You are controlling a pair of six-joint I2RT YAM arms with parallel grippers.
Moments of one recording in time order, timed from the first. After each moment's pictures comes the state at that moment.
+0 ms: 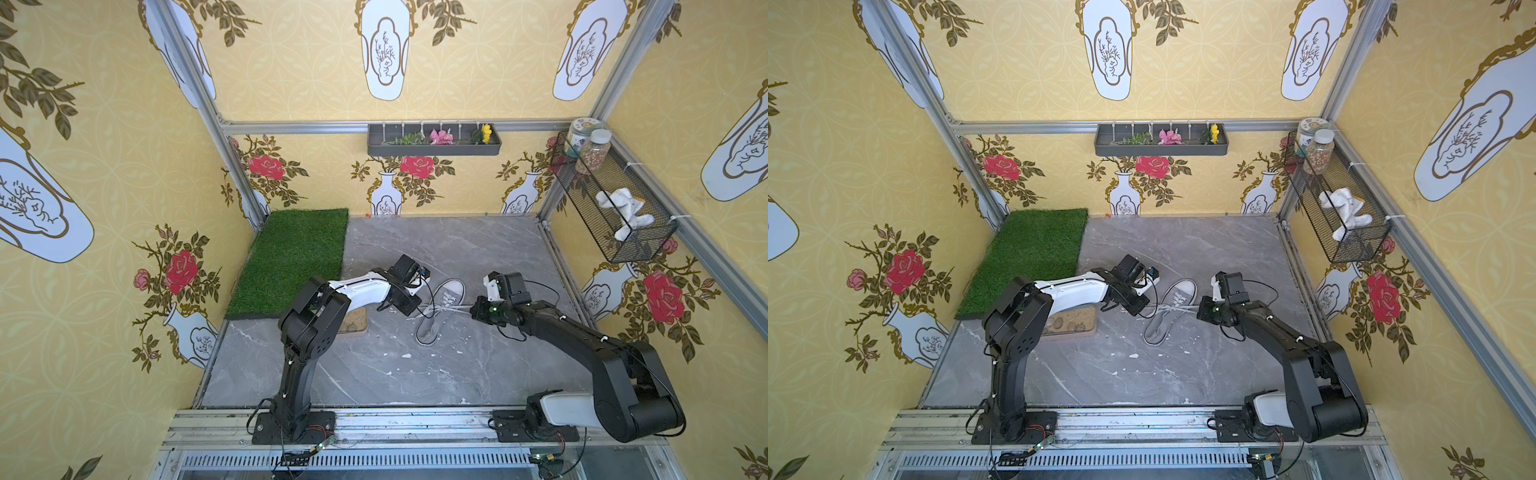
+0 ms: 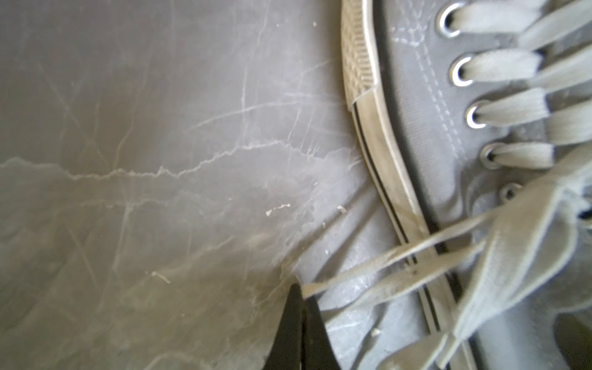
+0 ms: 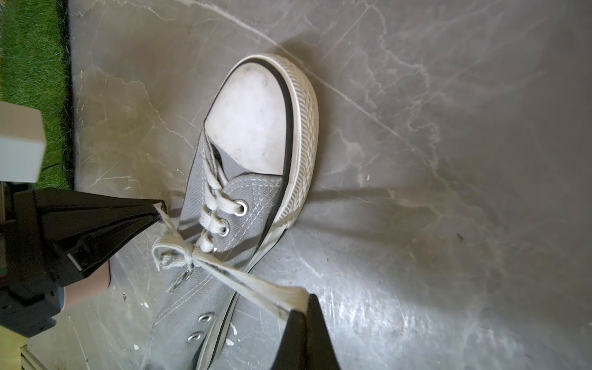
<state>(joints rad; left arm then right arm) -0.70 2.03 1.34 -0.47 0.12 0.11 0.18 1.34 0.62 -0.26 -0.29 0.45</state>
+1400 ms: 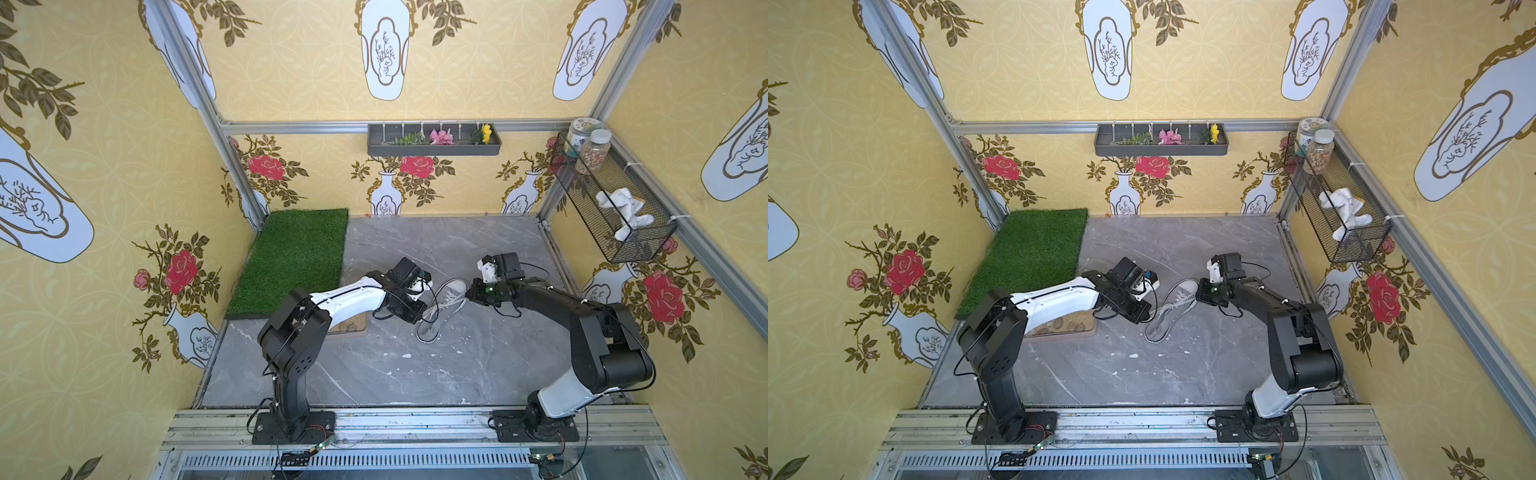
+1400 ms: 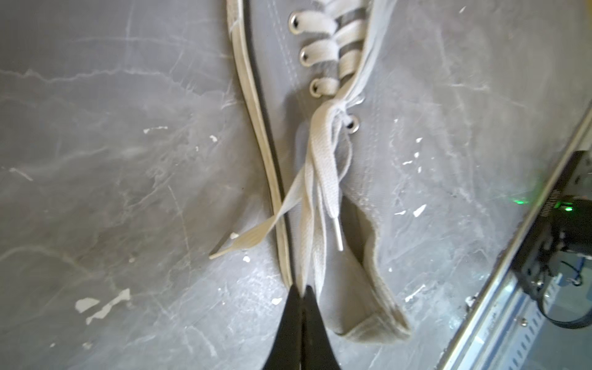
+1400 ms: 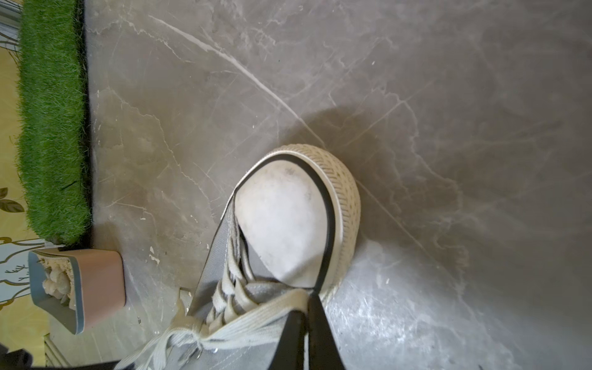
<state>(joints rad) -0.76 1.84 1.26 -0.55 0.35 -0.15 0.14 1.61 0.87 -0.28 -0.40 0.36</state>
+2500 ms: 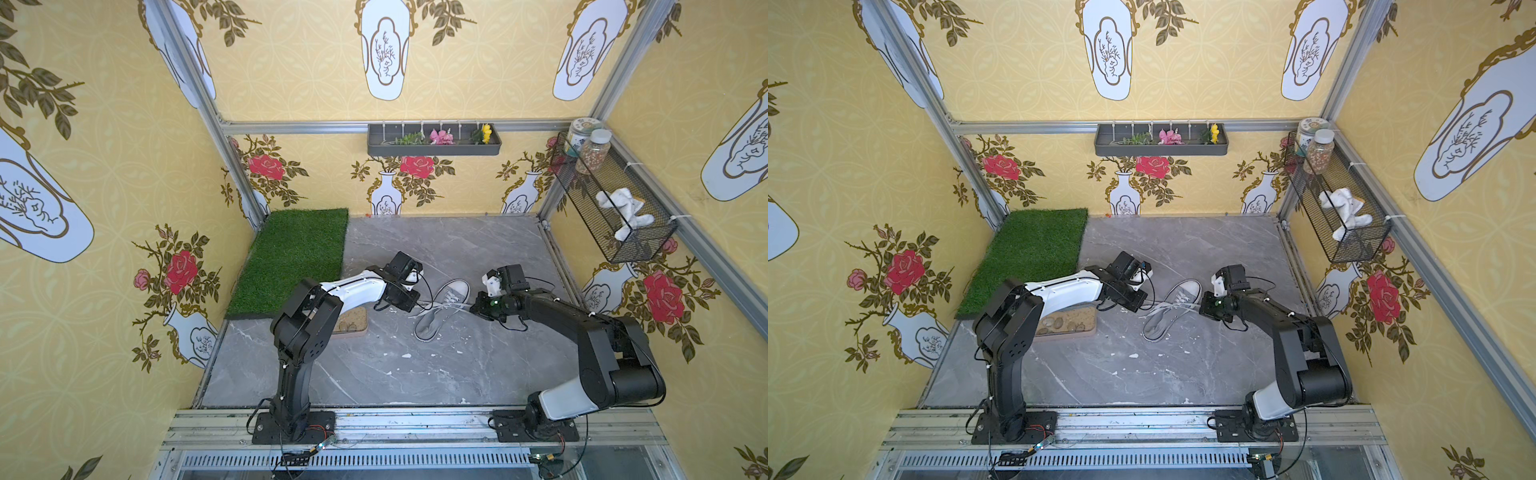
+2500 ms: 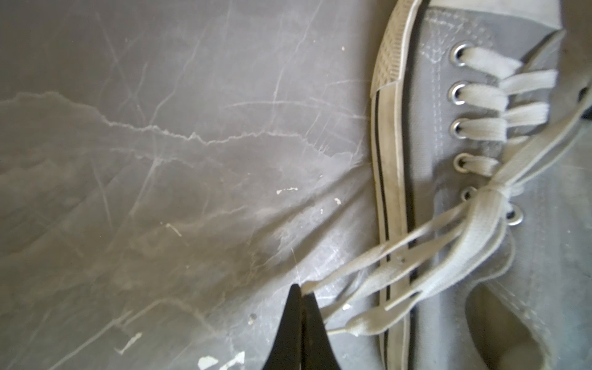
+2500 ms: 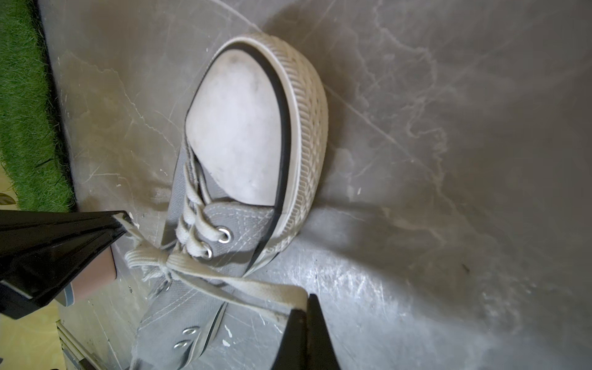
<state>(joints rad) -0.69 1.97 1.33 -0.49 0.17 -0.11 0.11 1.50 0.73 -0.34 -0.41 0.39</state>
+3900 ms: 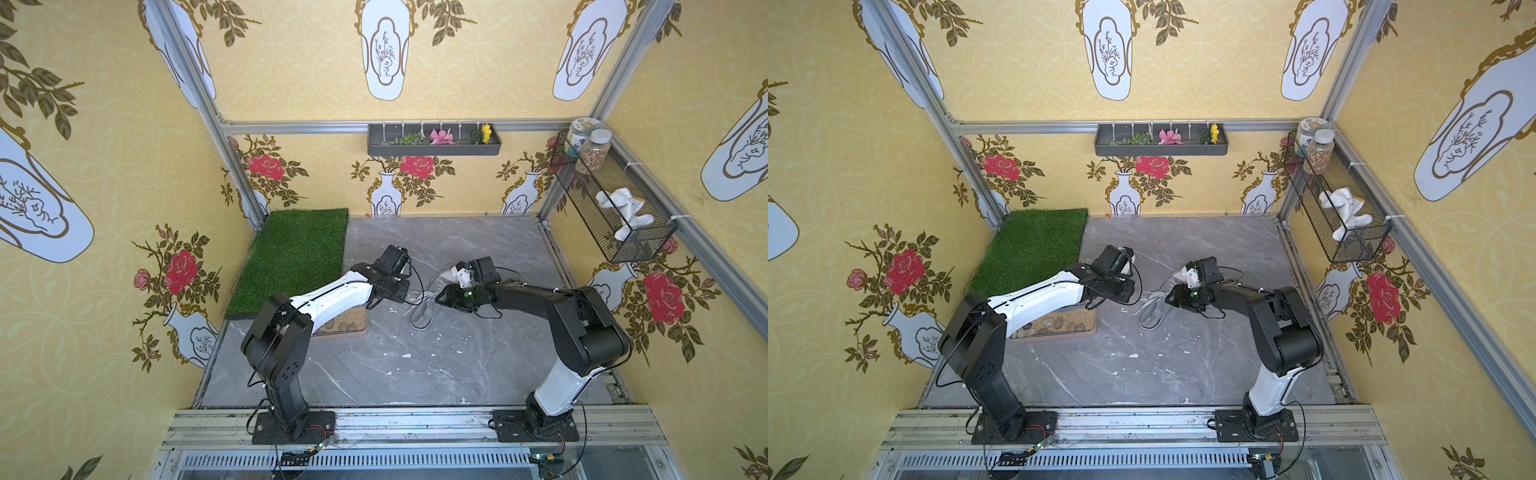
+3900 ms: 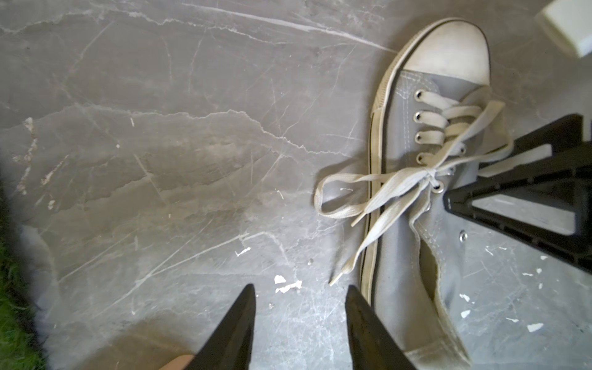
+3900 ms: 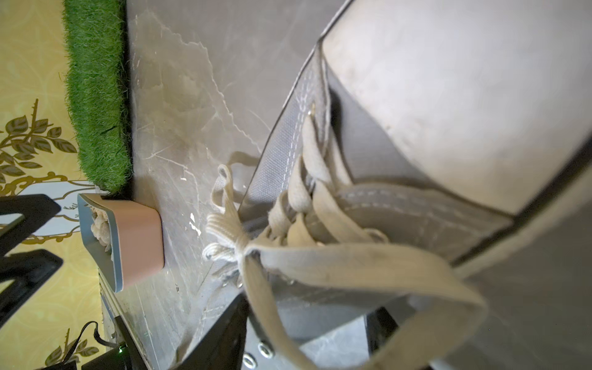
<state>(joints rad) -0.69 1.76 1.27 -0.54 -0.07 -0.26 0.28 1.76 0.91 -0.17 -0.55 0.41</state>
